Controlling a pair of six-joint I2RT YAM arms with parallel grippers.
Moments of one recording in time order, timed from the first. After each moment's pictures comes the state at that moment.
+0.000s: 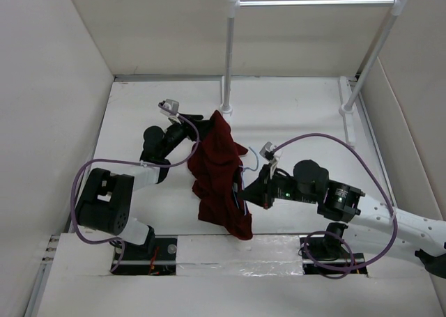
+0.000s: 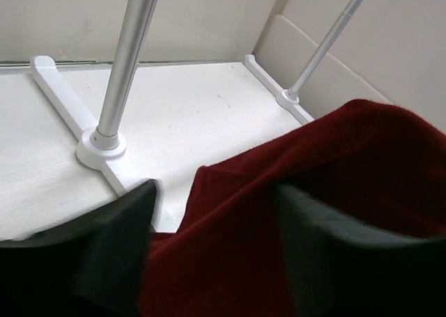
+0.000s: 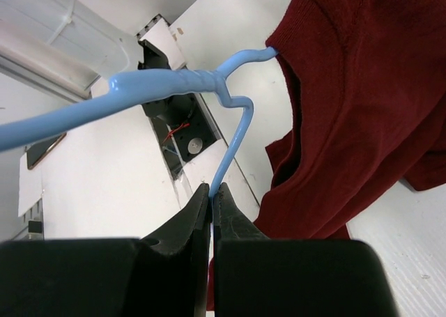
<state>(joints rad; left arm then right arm) -0.27 1.47 0.55 1.07 0.46 -0.52 1.09 0.83 0.74 -0.14 -0.19 0.50</state>
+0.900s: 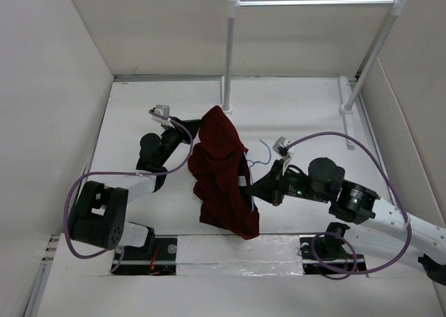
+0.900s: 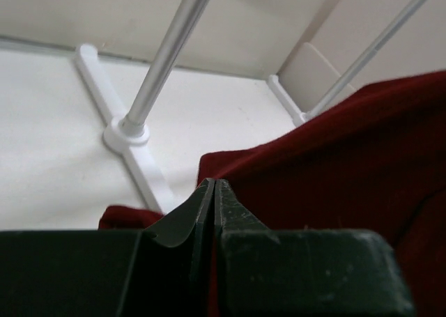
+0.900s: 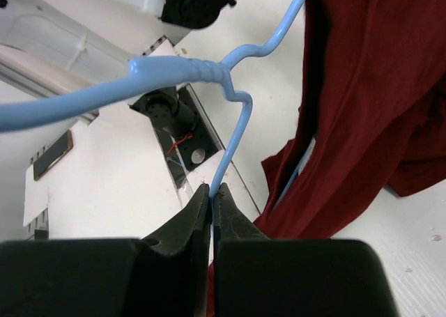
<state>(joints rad) -0.27 1.36 0.47 1.04 0.32 -0.58 1.06 0.74 0.78 -0.22 -0.20 0.49</state>
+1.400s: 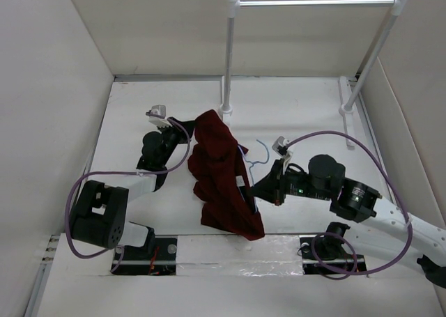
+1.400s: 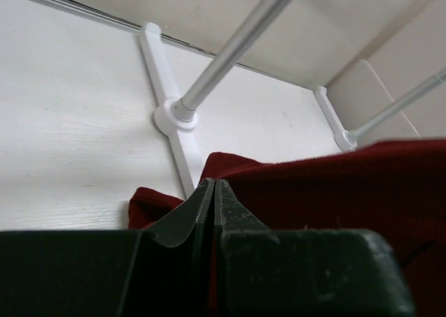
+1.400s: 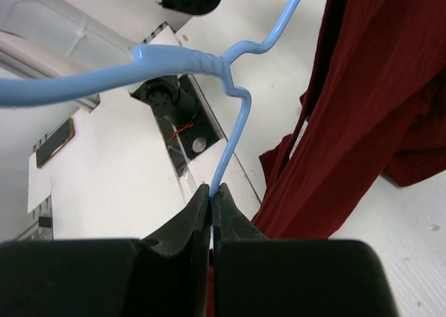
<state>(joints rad) -0.27 1.37 0.46 0.91 0.15 -0.62 1.01 0.75 0.81 -0.28 -0.26 0.48</state>
